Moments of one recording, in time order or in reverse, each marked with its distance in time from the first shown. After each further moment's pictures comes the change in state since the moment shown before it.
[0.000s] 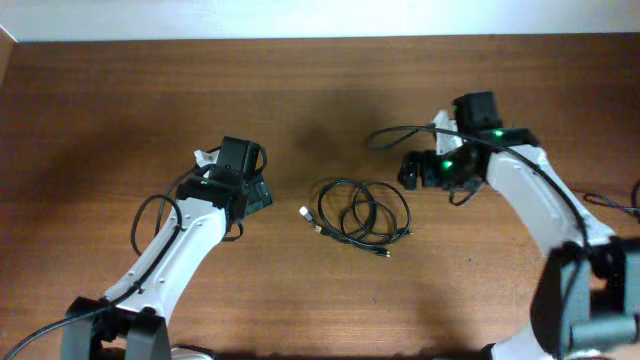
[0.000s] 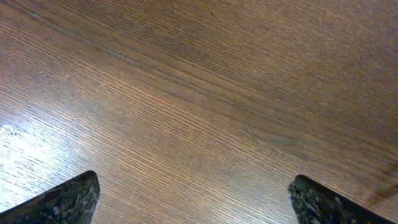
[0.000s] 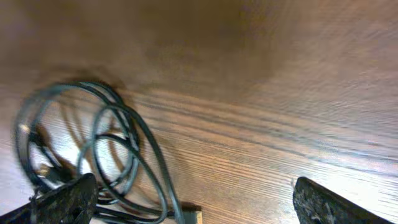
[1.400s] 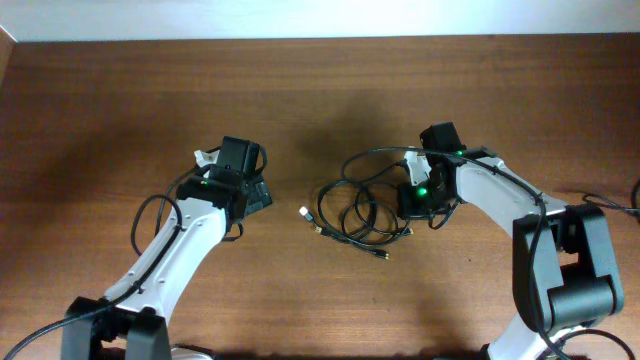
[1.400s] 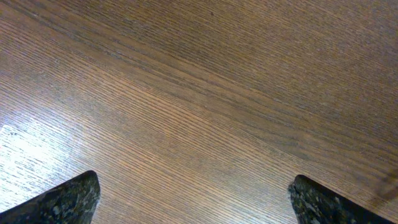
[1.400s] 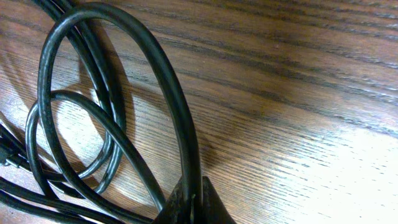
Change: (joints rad) left arm 0.000 0.000 0.000 0.000 0.000 0.000; right arm 0.089 0.110 -0.139 0.097 -0.069 -0.011
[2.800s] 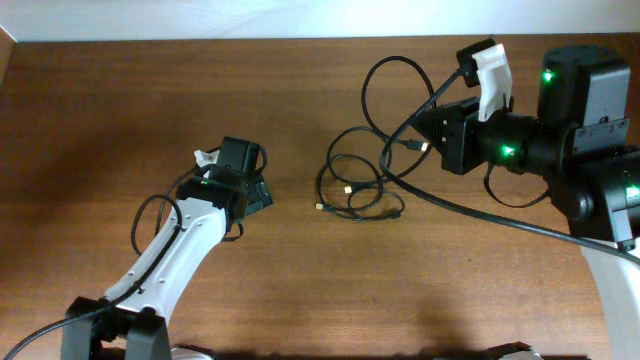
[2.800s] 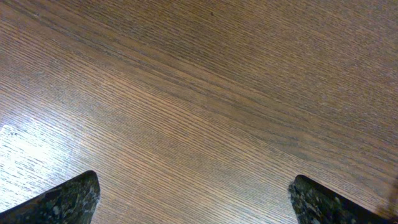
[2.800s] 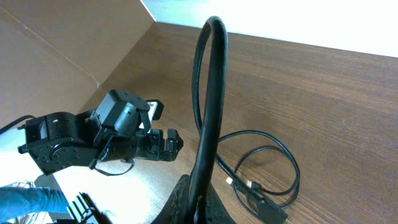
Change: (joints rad) left arm 0.000 0.000 0.000 0.000 0.000 0.000; right arm 0.000 -0.525 0.631 -0.328 -0.237 -0.015
